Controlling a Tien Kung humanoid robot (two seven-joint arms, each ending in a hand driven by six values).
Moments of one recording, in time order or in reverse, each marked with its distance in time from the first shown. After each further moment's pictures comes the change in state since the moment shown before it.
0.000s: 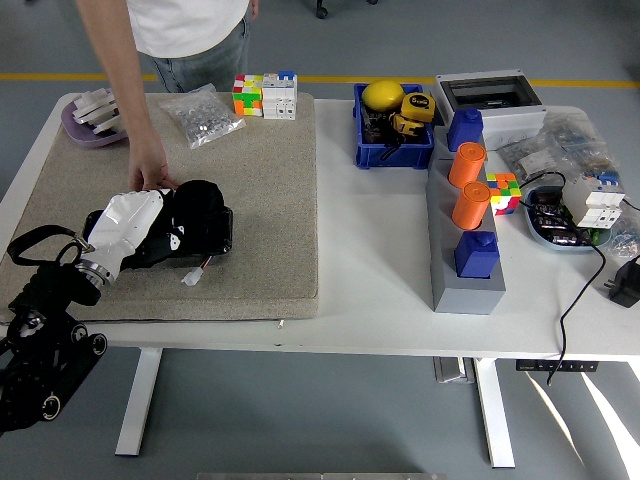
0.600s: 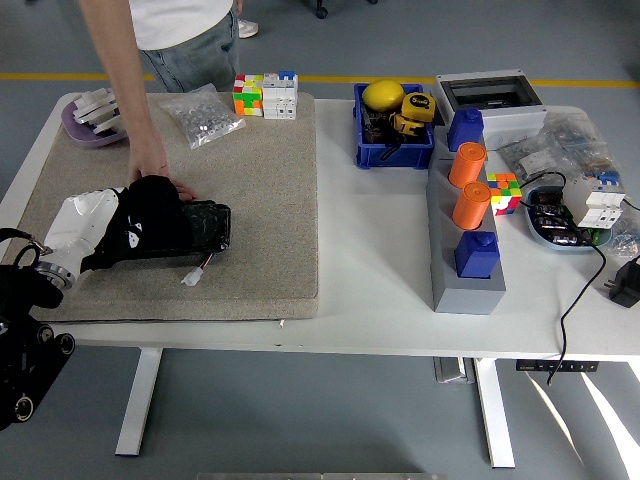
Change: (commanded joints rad) left arm 0.041 0.033 -0.120 0.019 0.026 -0.001 0.002; right arm 0.000 0.001 0.011 0.000 -0.009 0.006 0.010
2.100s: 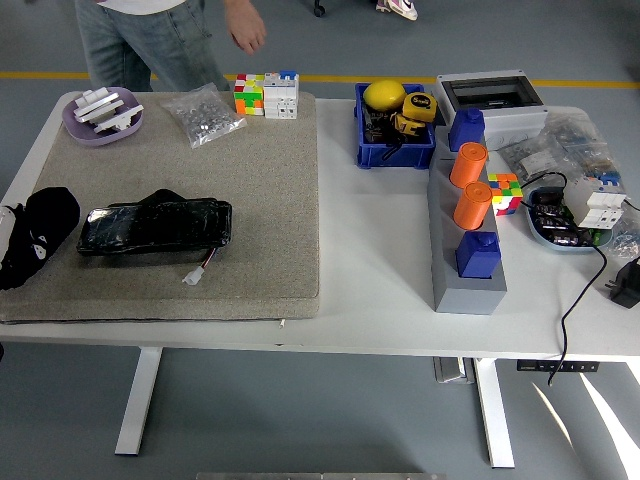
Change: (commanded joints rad) left arm -0.006 0.024 -0.278 0.261 -0.030 0.042 -0.134; right arm 0.001 0.001 -0.003 0.000 -0.005 -0.001 -0.002
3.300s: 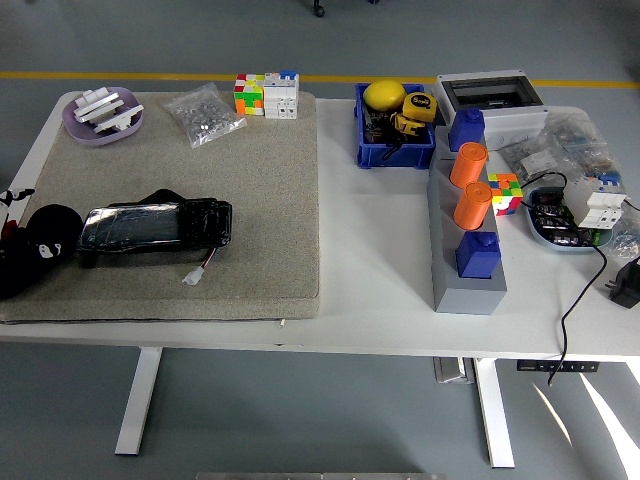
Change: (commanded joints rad) left arm 0.027 0.021 -0.024 -0.096 -0.057 -0.066 0.015; right arm 0.006 -0.003 0.026 0.000 -0.027 -0.004 -0.002
